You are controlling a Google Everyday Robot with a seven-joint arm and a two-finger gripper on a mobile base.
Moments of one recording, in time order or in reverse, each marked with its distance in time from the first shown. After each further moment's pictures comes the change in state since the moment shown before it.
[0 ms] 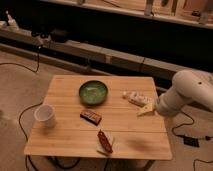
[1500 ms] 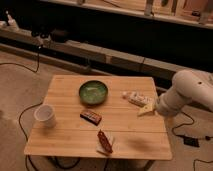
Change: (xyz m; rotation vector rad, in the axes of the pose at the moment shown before) arm 0.004 0.003 -0.001 -0.018 0.007 -0.034
